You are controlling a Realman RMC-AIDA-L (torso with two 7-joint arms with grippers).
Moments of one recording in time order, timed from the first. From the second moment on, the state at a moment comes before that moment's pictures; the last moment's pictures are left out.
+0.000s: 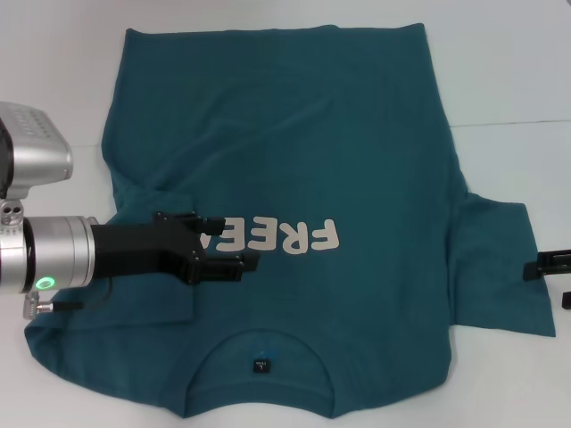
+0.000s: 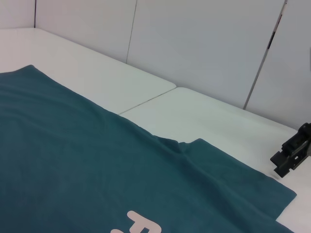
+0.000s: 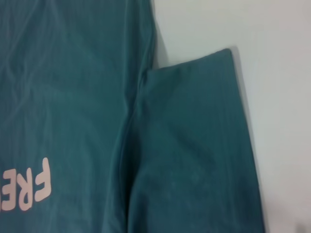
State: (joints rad) left arm -0.63 -2.16 -2.35 -0.84 -1.02 1.38 -1.65; right arm 0.59 1.86 -0.51 -0.65 -2.55 -1.39 2.66
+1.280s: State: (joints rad) left arm -0.63 -2.16 -2.33 -0.82 -1.02 1.36 -1.64; right arm 0.62 1.89 -0.54 -0.59 -2.54 -1.29 2.66
